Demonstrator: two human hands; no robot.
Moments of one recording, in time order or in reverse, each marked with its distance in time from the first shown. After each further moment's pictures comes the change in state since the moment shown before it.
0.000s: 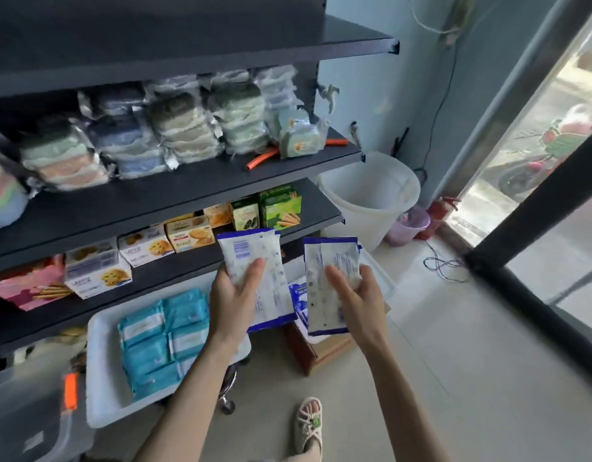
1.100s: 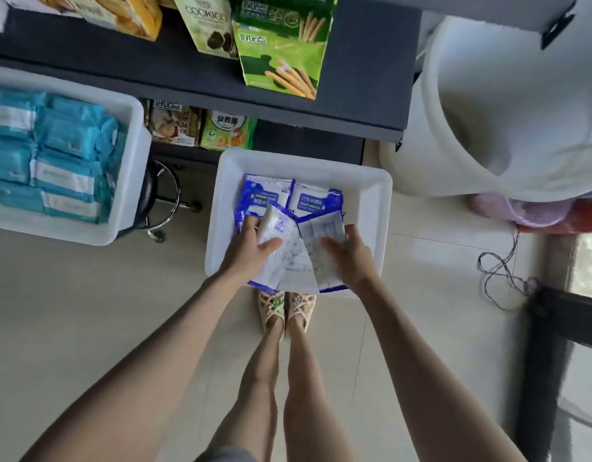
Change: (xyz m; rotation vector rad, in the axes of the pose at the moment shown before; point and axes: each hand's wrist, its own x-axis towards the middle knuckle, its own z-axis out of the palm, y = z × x) left_hand 0.217 -0.261 0.318 0.440 0.100 -0.701; right_hand 0.442 0.285 -0.094 -0.744 -0.814 0.394
